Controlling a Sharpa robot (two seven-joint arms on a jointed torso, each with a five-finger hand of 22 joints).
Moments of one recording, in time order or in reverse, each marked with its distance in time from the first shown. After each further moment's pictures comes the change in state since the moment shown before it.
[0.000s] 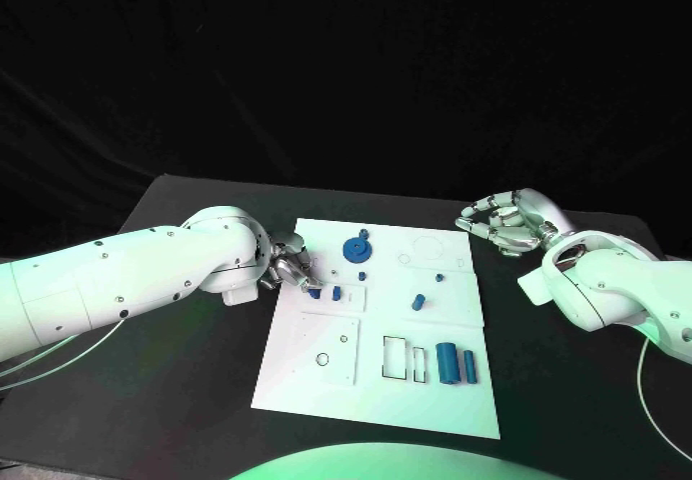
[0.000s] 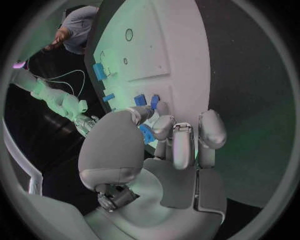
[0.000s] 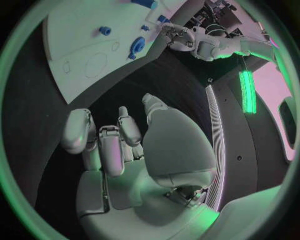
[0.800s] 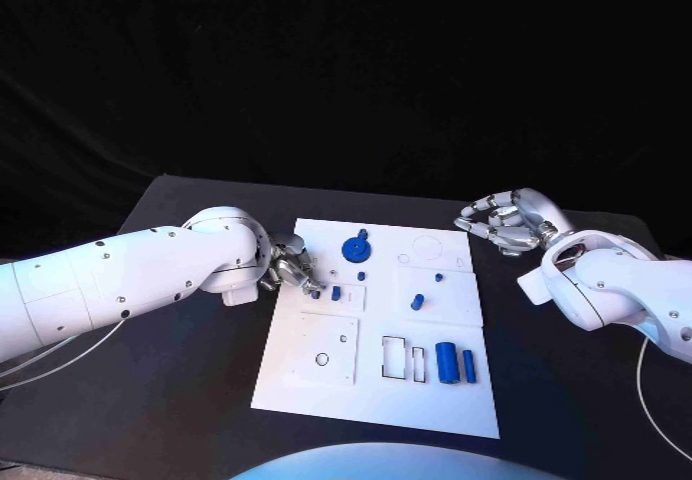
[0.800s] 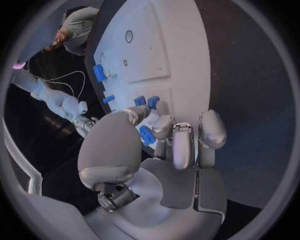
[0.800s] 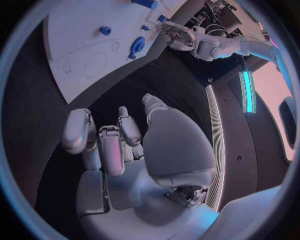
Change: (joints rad) left arm -0.001 0.006 -0.001 -0.006 0.000 0.013 0.000; left_hand -0.077 0.005 -0.072 0.000 0.000 -0.006 0.005 -0.024 -0.028 -0.003 0.004 -0.003 -0.007 0.000 0.000 0.000 0.000 0.000 0.000 0.000 0.000 0.000; right arm 0.000 0.000 0.000 -0.001 0.000 0.000 0.000; right_hand 0.000 0.000 0.000 0.000 0.000 0.000 0.000 0.000 0.000 0.000 0.000 0.000 0.000 0.000 0.000 0.000 0.000 0.000 0.000 0.000 -0.005 -0.001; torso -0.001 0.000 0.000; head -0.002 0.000
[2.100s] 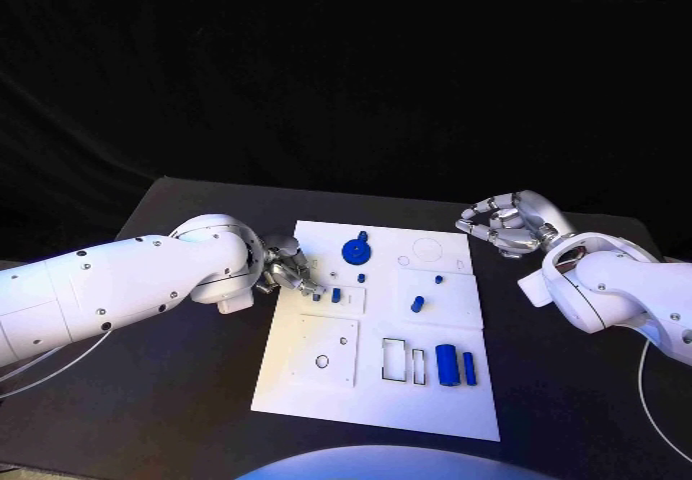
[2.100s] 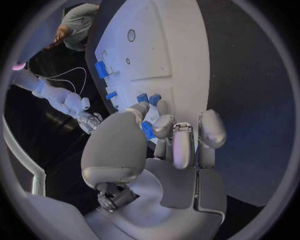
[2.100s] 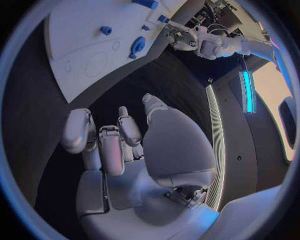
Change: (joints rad) left arm -0.007 -0.056 -0.001 0.071 -0.002 -0.084 0.006; left_hand 0.079 0.057 -0.248 0.000 0.008 0.004 0.018 -0.078 -0.059 -0.011 0.011 0.000 -0.009 0.000 0.007 0.000 0.000 0.000 0.000 0.007 -0.005 0.002; right arm 0.000 -0.004 0.000 0.001 0.000 0.000 0.000; right_hand 0.000 0.000 0.000 0.000 0.000 0.000 0.000 0.000 0.000 0.000 0.000 0.000 -0.001 0.000 0.000 0.000 0.000 0.000 0.000 0.000 0.000 0.000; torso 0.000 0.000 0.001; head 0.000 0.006
